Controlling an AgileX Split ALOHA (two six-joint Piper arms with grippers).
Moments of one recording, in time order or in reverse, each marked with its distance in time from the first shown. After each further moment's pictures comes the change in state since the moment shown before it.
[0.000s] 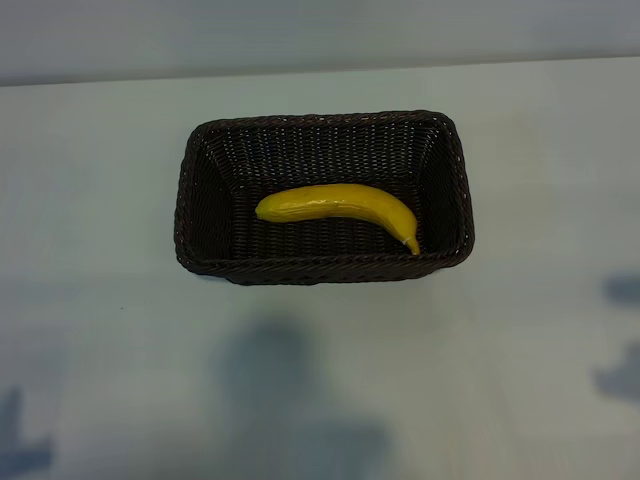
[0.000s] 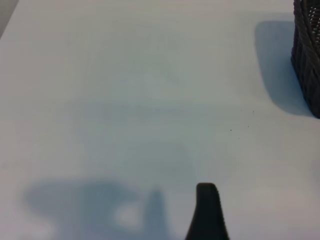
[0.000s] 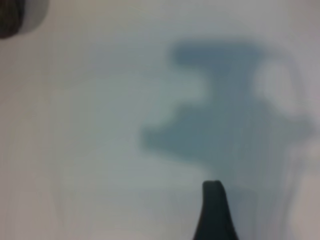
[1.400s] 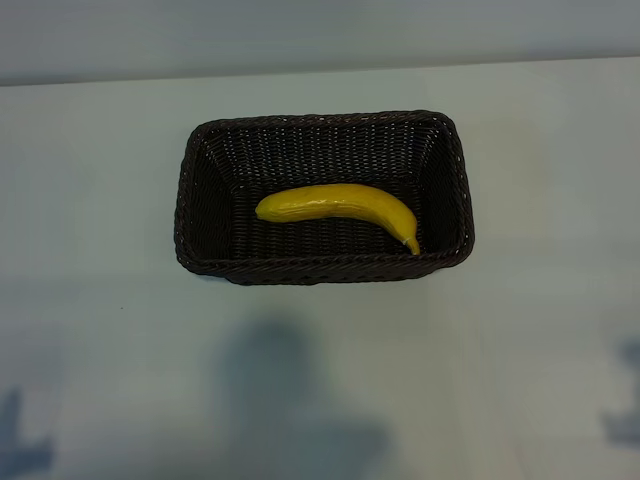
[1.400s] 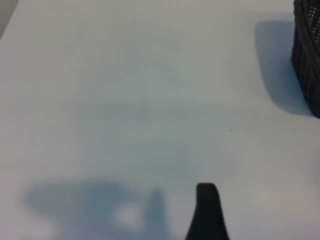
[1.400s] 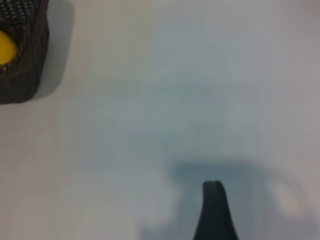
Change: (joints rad) left arm 0.000 0.000 0.000 0.000 0.000 0.003; right arm 0.000 -0.350 0.118 0.002 -0.099 0.000
